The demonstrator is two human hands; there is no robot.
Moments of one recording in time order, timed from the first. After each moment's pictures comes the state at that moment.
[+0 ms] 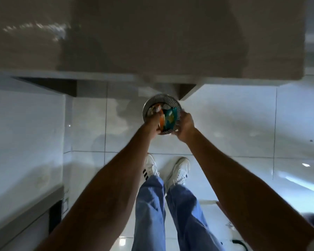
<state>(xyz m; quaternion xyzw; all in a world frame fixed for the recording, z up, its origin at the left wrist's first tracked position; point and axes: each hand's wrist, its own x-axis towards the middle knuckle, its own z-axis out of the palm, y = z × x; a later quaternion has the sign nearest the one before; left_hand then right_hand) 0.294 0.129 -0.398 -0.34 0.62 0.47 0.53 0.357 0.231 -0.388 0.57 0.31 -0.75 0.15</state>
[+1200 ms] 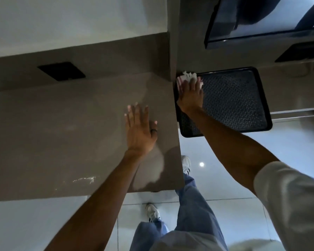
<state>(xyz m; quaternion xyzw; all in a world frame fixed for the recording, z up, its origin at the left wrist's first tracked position) 0.125 0.297 -0.033 0.24 0.97 0.05 0.05 0.104 0.534 -0.090 0.31 0.93 -0.19 0.06</state>
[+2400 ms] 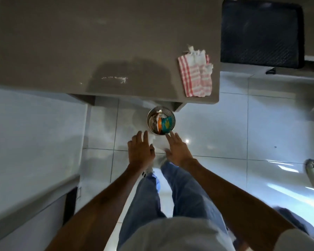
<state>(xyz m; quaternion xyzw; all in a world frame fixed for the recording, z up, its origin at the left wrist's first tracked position) 0.407 0.017 -0.164 0.14 0.95 0.06 0.28 0.459 0.179 -0.153 0.16 0.89 -0.27 0.32</state>
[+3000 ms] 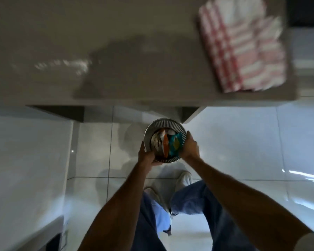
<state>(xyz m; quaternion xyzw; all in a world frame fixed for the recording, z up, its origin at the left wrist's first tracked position) 0.323 0.065 -0.421 -0.37 0.60 0.59 0.41 0.373 0.229 -0.410 0.40 0.80 -0.37 0.24</state>
